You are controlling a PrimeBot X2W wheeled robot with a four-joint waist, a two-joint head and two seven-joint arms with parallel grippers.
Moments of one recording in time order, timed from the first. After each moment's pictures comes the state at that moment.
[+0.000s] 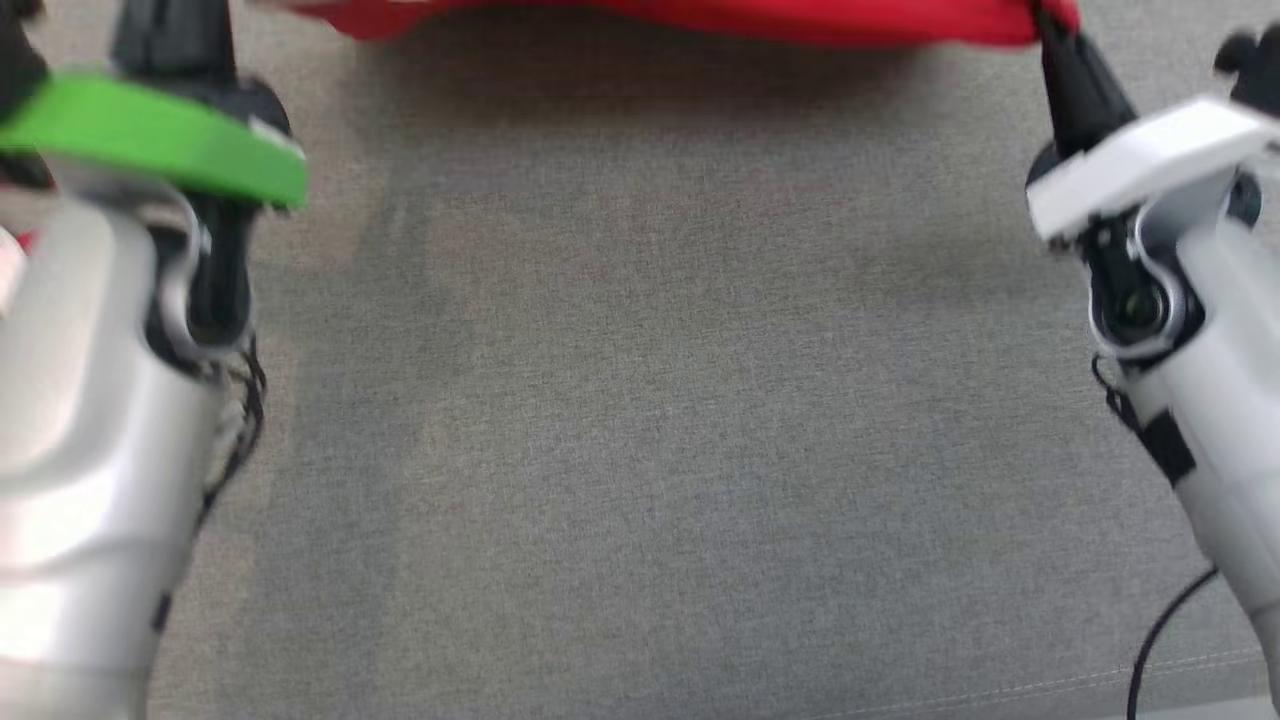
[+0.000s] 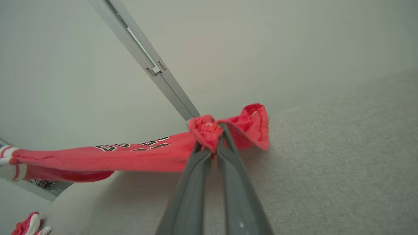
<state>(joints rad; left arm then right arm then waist) -0.94 0.35 -0.43 0.44 -0.83 -0.04 -0.26 -0.88 -0.36 0.41 0.60 1.01 0.13 -0.18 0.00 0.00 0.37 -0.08</state>
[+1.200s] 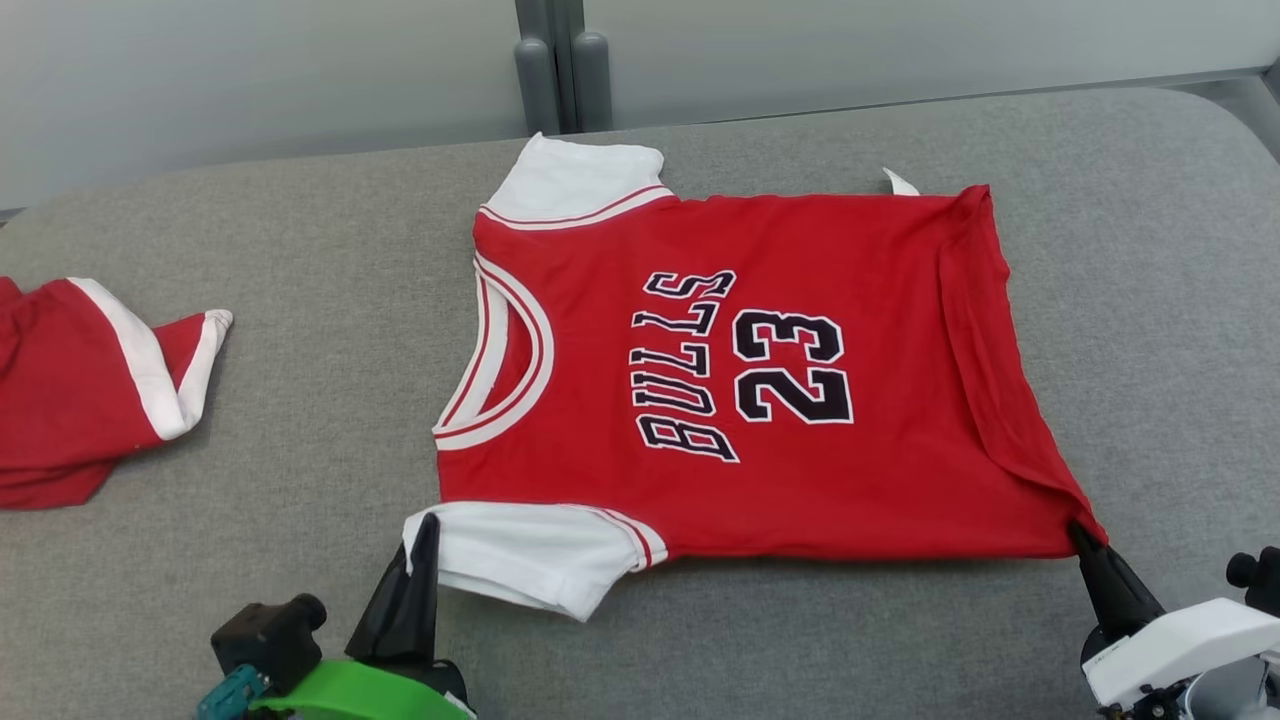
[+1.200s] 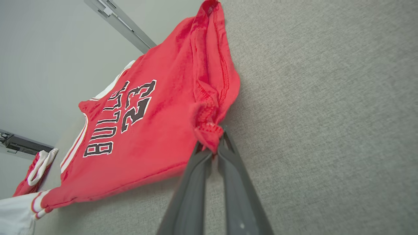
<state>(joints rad) 0.03 0.25 -0.40 0.06 -0.70 0.05 -0.23 0.06 -0.36 0.14 0.21 0.96 0.13 -0.09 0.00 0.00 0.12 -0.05</state>
